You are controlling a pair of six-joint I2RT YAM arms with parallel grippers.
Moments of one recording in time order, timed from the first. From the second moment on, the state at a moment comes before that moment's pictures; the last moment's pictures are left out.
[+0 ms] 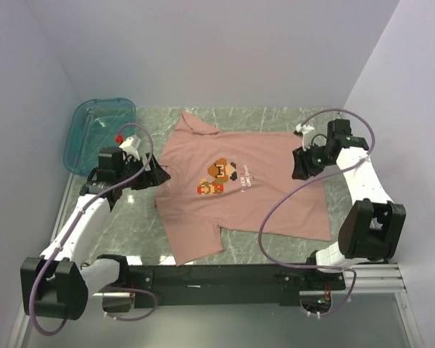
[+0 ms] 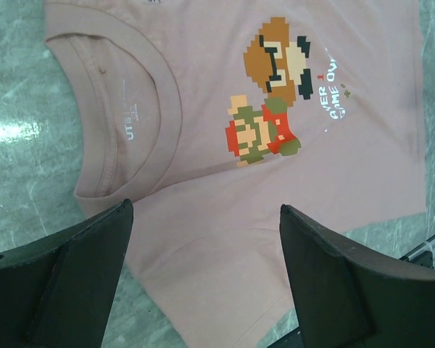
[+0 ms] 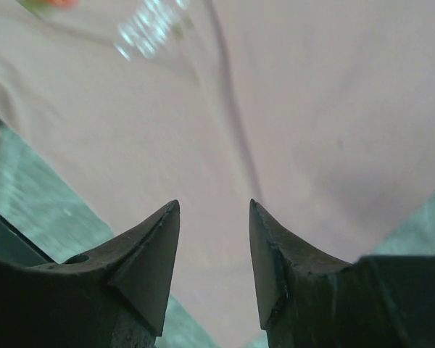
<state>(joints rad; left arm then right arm) -0.10 1.08 0.75 -0.32 0.41 -0.39 -0.12 1.49 1.23 -0.94 -0.52 -0.61</state>
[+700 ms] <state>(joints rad) -0.10 1.17 0.75 -0.36 0.39 -0.41 -0.12 1.39 1.09 -0.70 -0.81 -0.43</state>
